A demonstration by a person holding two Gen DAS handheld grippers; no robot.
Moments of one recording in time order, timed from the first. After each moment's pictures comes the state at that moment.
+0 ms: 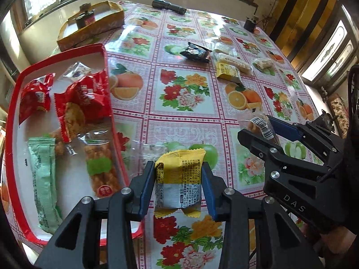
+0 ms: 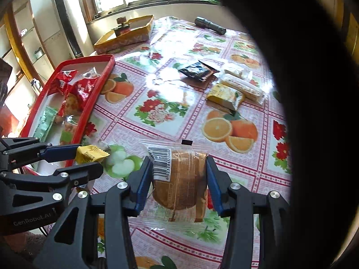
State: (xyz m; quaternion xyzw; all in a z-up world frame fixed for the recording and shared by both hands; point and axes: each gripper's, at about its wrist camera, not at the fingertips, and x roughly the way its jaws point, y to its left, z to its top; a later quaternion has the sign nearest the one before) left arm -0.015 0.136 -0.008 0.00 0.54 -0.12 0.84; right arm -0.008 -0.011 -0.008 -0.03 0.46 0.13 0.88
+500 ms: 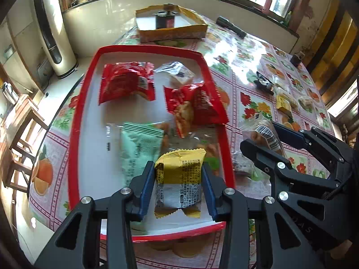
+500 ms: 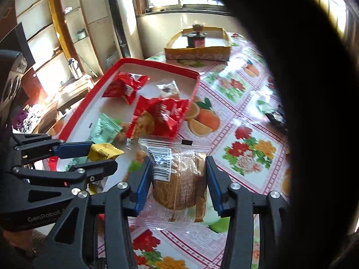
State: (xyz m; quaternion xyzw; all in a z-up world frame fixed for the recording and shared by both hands) left arm -0.018 0.253 0.010 -0.05 0.51 0.00 0.86; right arm 0.005 0.116 0.017 -0.08 0.43 0.27 0.86
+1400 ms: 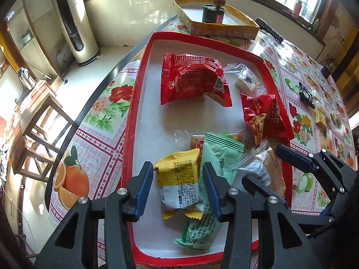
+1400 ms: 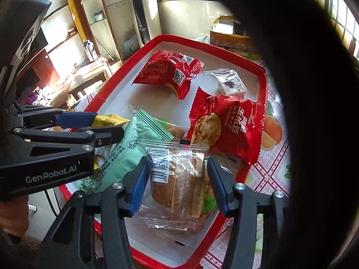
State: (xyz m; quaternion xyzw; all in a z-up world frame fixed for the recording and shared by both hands) left arm 0.004 0.312 -0.012 -0.06 0.54 0.06 0.84; right arm 0.009 0.189 -0.020 -0.11 0.45 0.30 0.83
